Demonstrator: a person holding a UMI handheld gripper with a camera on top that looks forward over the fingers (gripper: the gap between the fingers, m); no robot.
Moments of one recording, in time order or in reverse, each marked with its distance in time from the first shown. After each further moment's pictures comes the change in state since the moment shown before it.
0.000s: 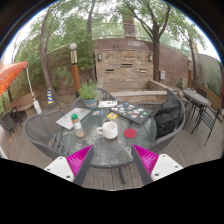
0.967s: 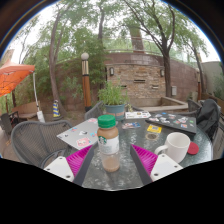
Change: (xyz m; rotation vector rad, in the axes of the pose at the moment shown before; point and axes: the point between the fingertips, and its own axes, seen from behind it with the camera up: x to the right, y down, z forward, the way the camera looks) arm -0.220 0.001 0.343 0.243 -0.075 -0.024
